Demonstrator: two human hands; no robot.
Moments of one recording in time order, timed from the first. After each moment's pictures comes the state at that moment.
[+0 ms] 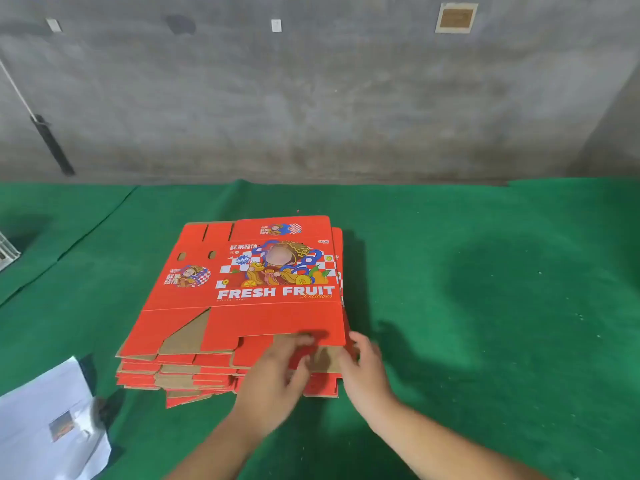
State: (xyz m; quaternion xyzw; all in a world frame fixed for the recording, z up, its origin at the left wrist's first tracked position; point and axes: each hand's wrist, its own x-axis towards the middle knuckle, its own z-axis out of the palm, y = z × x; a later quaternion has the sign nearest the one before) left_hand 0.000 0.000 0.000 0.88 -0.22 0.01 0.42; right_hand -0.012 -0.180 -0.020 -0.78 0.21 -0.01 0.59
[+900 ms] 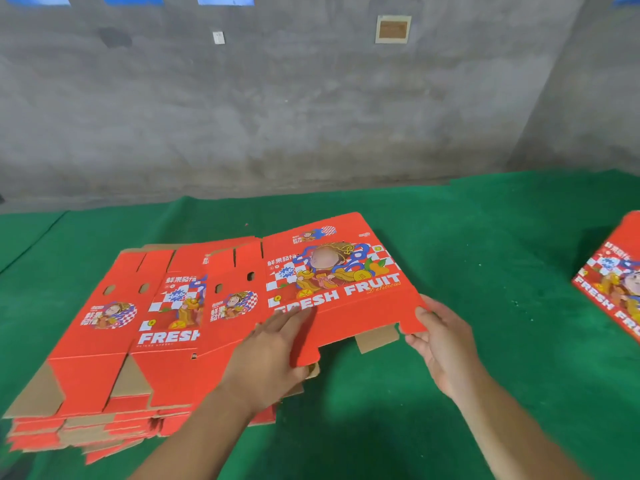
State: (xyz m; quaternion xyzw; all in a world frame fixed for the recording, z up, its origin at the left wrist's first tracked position) left_hand 0.040 -0.113 0.048 0.94 -0.30 -0.02 0.16; right_hand -0.048 -0.391 0.056 -0.56 0.29 -0.15 0.76
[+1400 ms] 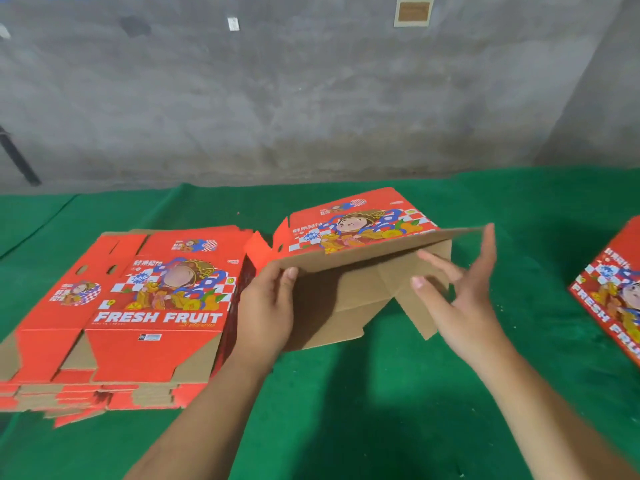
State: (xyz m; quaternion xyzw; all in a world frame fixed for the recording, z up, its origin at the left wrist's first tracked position) left_hand 0.018 -0.259 0.084 0.84 -0.15 0.20 0.48; right_hand -0.069 -0.519 0.106 -0.80 0.09 -0.23 0.55
